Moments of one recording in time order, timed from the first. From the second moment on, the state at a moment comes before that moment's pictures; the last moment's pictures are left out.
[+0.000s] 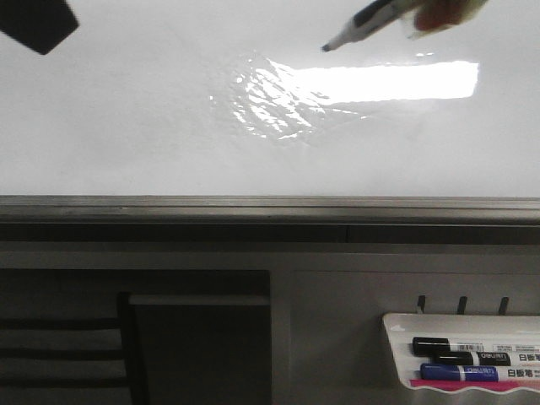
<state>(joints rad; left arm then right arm) -0.69 1.07 -1.01 -0.11 0.86 0.46 0.46 1.00 -1.01 0.19 0.82 -0.45</state>
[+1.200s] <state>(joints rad) -0.62 0.91 -0.84 -0.17 0.66 0.42 0.35 1.24 -0.95 0.49 0.51 -0.41</state>
